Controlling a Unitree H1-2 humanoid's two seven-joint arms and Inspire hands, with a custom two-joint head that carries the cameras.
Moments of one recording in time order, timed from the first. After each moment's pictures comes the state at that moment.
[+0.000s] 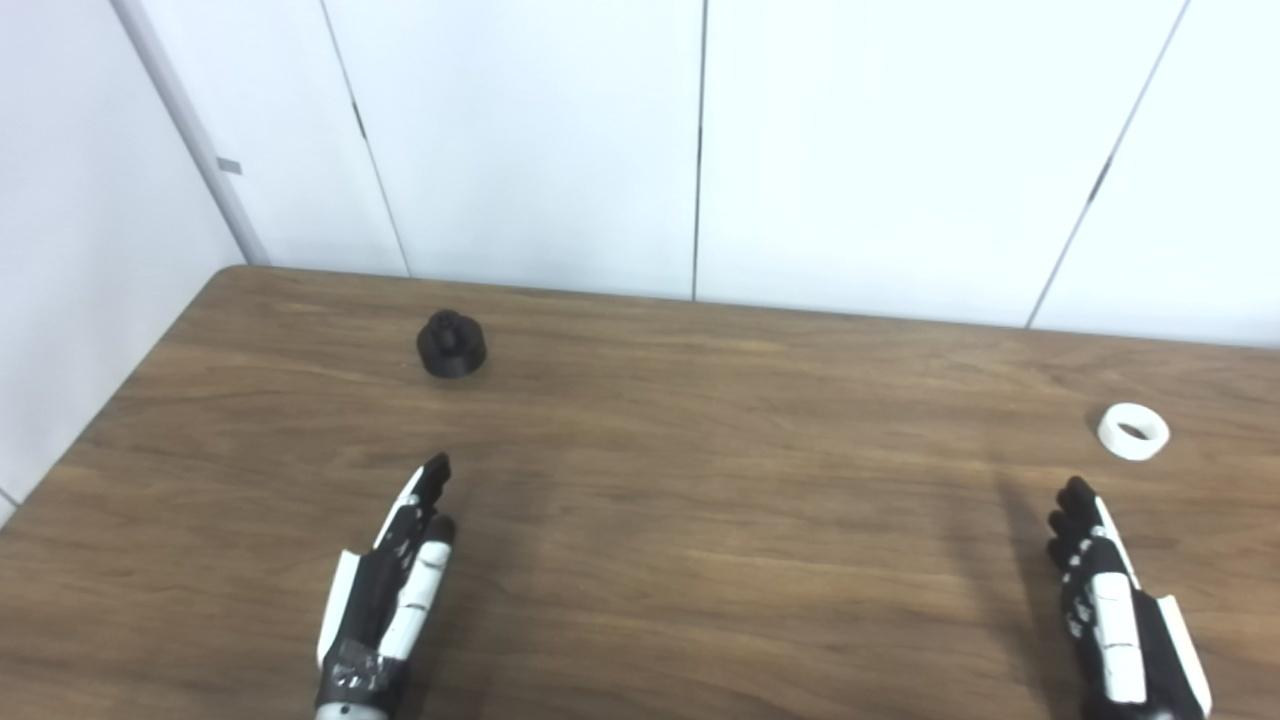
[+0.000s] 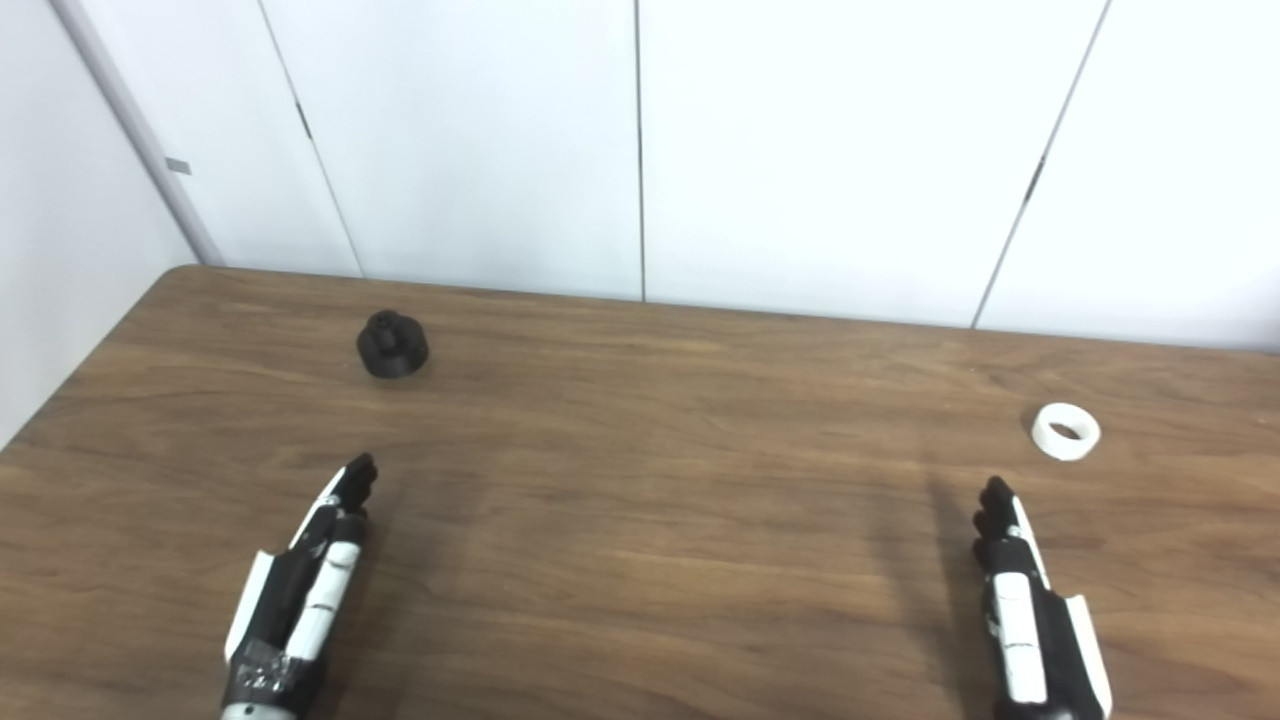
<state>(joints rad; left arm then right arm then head) 0.29 0.12 0.05 -0.24 -0.03 -0.15 0.08 0.16 -0.11 -0.07 -0.20 0.05 -0.02 0.06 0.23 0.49</state>
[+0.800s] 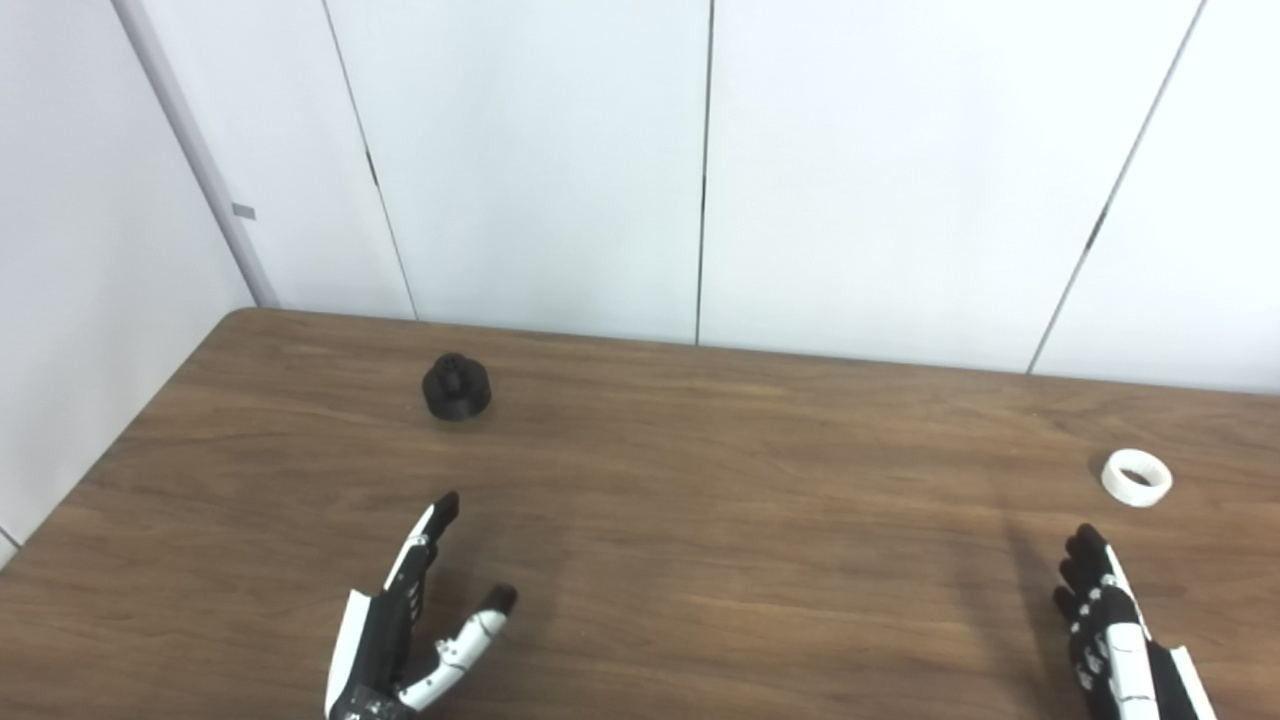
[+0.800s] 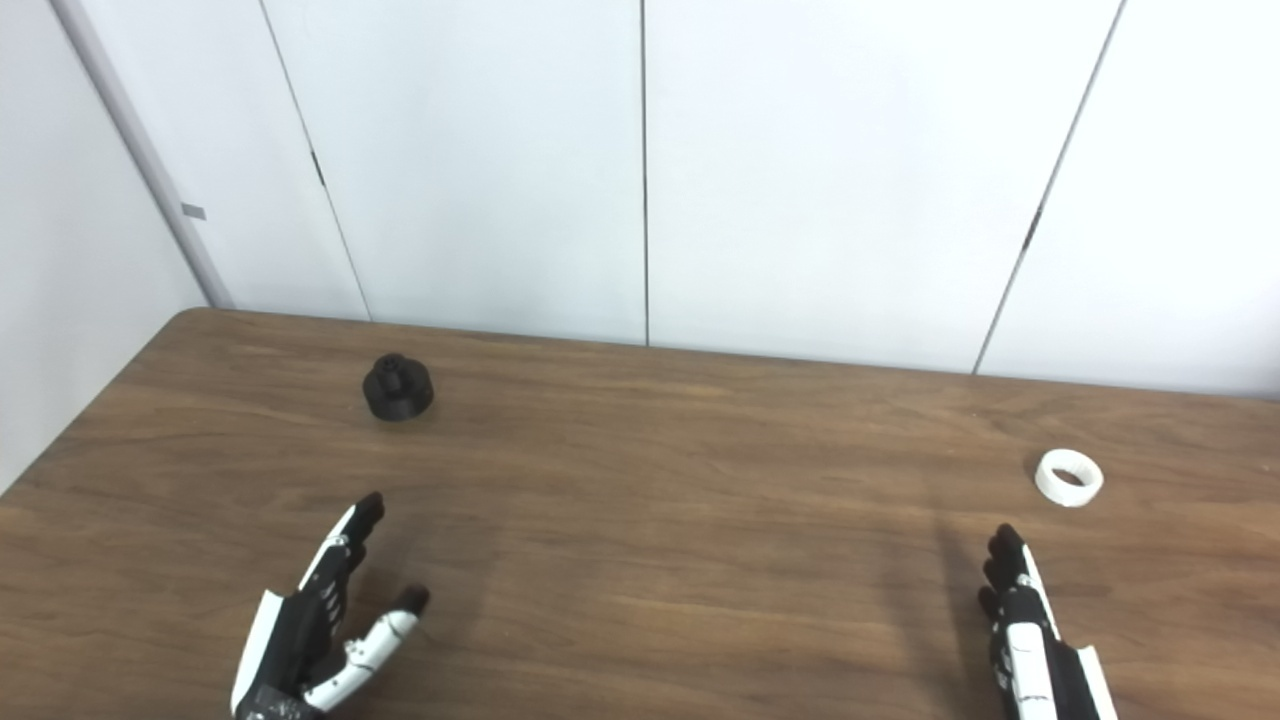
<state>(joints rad) 0.29 0.11 0.03 -0.26 0.16 -0.11 0.15 0.15 -0.12 -0.08 -0.20 0.06 -0.01 0.08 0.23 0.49</state>
